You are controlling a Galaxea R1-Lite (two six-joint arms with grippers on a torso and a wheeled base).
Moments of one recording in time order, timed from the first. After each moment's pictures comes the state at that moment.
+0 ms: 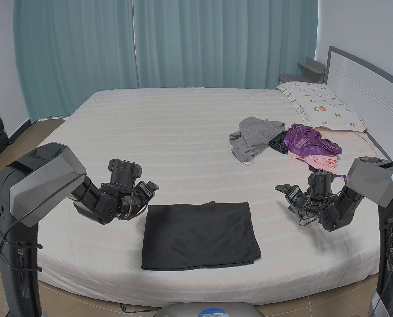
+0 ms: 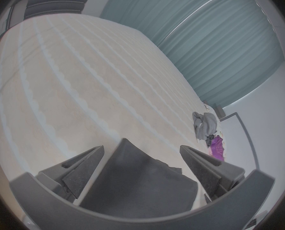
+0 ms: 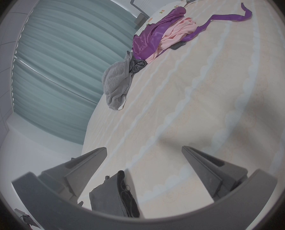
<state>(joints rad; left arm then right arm) -0.31 2.34 -1.14 -0.52 0.09 -0.98 0.13 2.47 -0.98 -0.96 0.13 0.94</state>
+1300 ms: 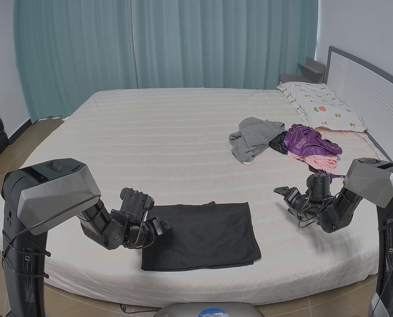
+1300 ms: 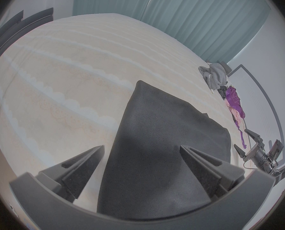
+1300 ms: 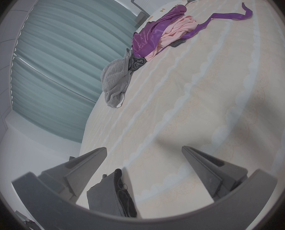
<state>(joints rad) -0.39 2.36 -0.95 -0.53 0.07 -0.73 0.14 2.48 -0.98 -0.96 0.12 0.94</state>
